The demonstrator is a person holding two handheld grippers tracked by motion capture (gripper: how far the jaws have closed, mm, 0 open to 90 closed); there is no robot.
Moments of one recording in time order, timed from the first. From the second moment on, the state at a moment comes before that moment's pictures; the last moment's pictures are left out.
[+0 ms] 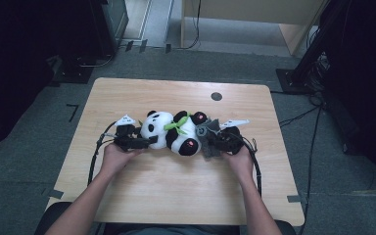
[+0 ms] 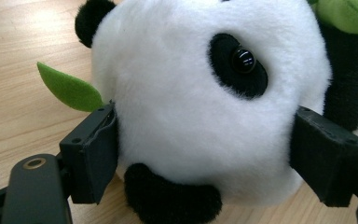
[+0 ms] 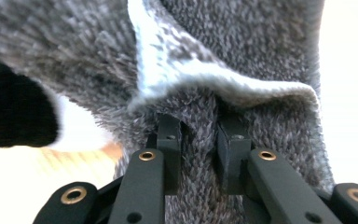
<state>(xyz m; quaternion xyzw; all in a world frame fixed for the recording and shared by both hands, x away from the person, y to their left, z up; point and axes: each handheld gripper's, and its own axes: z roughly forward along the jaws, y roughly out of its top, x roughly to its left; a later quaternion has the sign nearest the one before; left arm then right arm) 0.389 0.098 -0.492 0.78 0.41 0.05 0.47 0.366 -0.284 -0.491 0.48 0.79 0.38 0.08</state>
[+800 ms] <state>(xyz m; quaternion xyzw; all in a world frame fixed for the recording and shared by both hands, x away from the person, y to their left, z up) 0.385 0.095 -0.493 0.78 0.40 0.06 0.47 0.360 -0.292 -0.414 0.47 0.74 0.47 0.09</state>
